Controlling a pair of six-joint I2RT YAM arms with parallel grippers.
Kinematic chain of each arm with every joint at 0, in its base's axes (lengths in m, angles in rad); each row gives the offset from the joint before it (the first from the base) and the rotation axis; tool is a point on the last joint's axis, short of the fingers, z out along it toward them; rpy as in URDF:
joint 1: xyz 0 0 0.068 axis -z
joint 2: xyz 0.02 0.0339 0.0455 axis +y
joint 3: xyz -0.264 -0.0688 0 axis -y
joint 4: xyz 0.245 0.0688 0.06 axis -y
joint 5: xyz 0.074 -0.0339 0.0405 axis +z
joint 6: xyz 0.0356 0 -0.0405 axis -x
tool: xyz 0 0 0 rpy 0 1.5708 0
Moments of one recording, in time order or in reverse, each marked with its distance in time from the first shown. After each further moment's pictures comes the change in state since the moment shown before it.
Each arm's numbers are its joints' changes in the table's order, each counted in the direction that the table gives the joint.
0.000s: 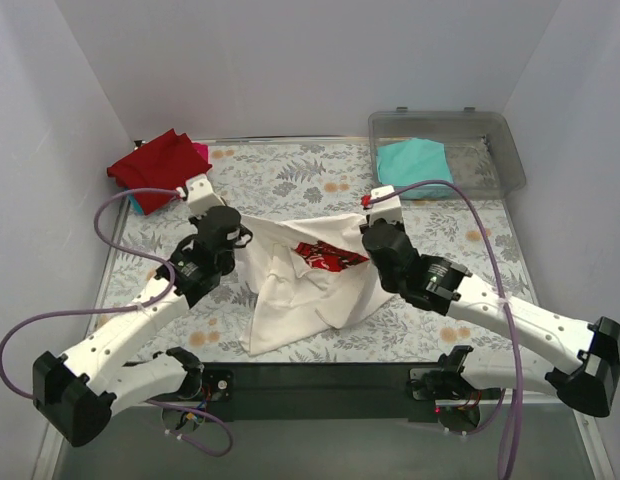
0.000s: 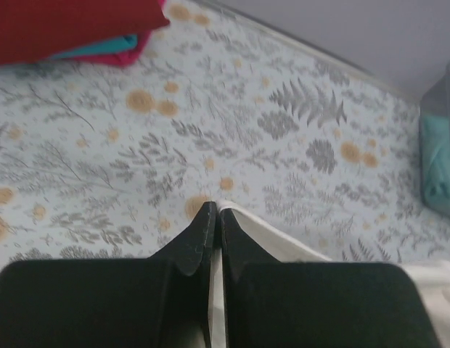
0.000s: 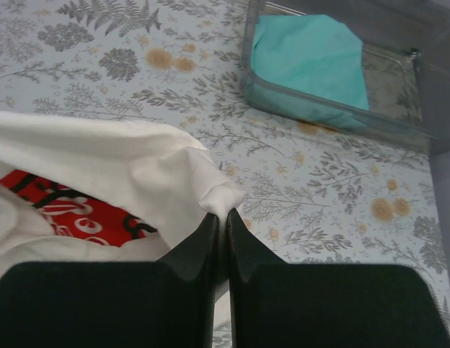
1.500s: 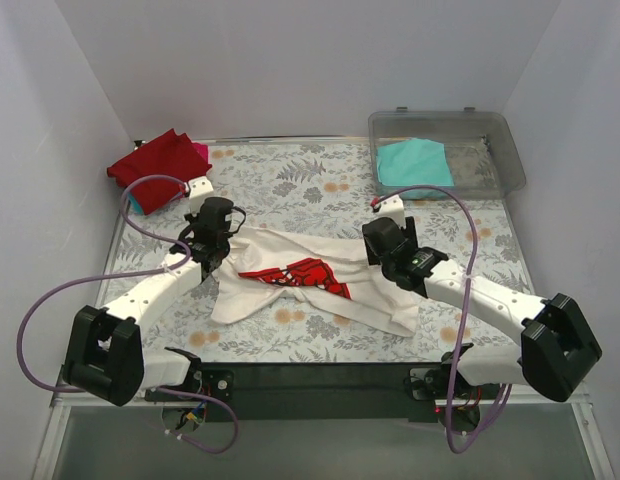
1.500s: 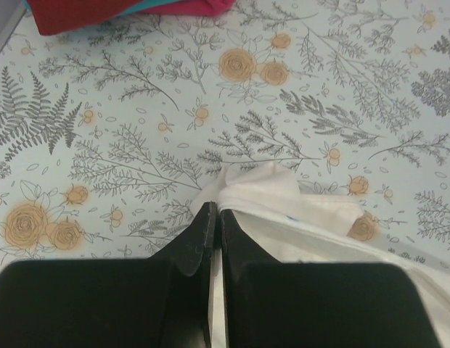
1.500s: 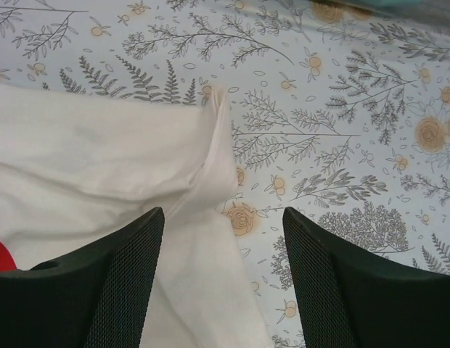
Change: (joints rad) left arm -0.298 0.238 -0.040 0.135 -0.097 -0.214; right arm 0.265 0.151 -0.148 0.034 0.172 -0.111
